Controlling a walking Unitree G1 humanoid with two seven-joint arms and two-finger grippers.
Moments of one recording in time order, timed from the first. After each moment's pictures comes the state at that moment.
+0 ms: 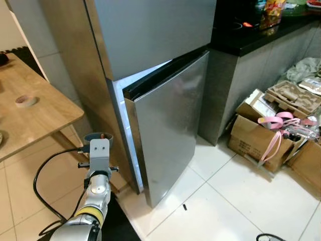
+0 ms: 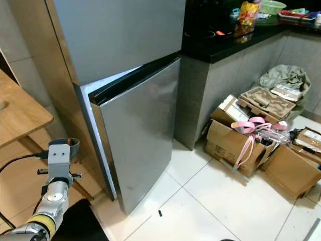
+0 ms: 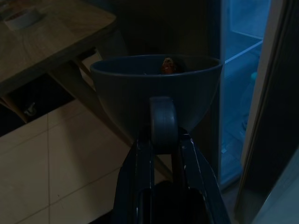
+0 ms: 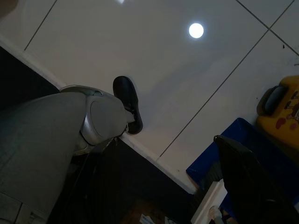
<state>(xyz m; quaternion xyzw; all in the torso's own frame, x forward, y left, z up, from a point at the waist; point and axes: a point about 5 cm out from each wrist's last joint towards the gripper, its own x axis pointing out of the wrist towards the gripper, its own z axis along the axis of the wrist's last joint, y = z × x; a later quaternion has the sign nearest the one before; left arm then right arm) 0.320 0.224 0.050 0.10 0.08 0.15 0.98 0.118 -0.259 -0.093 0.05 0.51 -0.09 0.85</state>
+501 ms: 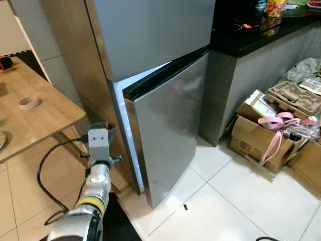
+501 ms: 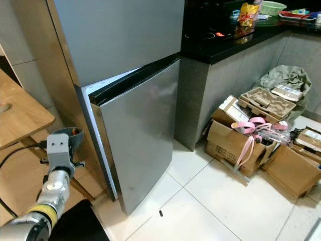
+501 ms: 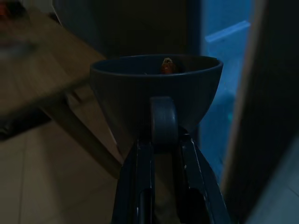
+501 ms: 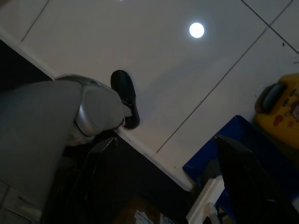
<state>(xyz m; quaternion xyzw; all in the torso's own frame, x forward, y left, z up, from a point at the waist) 0.347 0.238 0.094 0.06 0.02 0.13 0.99 0.110 -0.259 -0.095 0.03 0.51 -0.08 0.85</state>
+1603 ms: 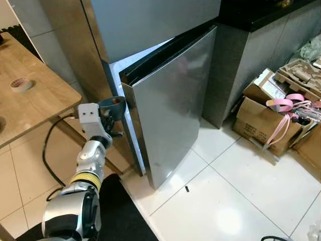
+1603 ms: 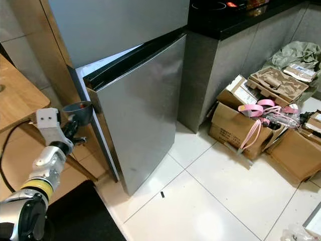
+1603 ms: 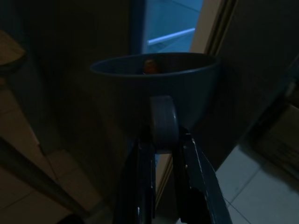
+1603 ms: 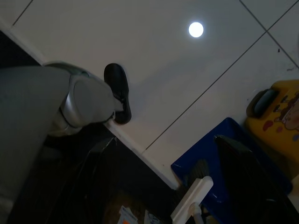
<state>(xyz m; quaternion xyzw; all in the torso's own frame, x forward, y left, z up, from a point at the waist) 0.372 0.218 0.131 -0.05 -0.02 -0.06 1.00 0.117 -0.273 -0.085 0.01 0.47 -0.07 0.88</state>
